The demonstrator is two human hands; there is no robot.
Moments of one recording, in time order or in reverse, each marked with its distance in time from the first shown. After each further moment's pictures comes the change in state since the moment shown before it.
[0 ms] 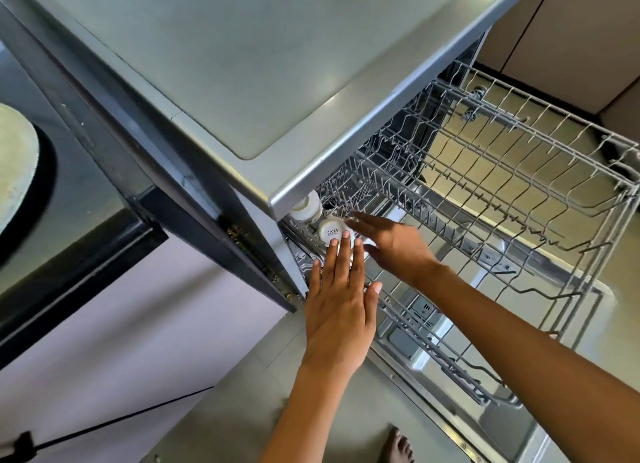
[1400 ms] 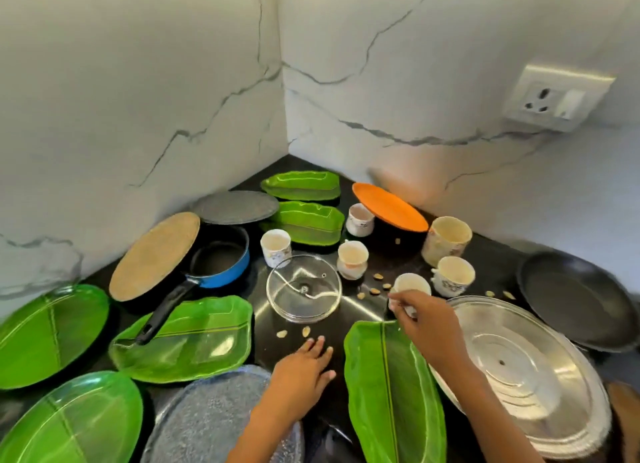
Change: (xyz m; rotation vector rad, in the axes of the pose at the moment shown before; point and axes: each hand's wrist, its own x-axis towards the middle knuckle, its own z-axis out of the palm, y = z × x) left_hand -0.471 -0.379 -0.408 -0.082 0.071 -1.153; right_hand 0.153 -0.793 -0.097 0.511 -0.287 -0.863
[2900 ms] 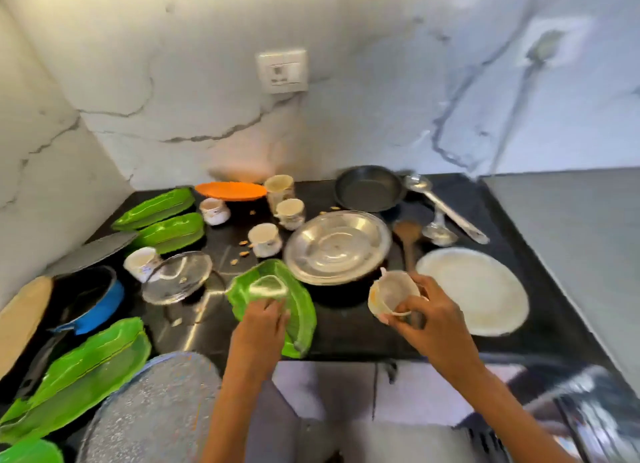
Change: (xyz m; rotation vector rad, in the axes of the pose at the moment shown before) left_hand -0.084 0.138 -0.004 -0.139 0.528 0.379; right_hand -0.296 0.013 -0.131 -0.049 0.409 0.224
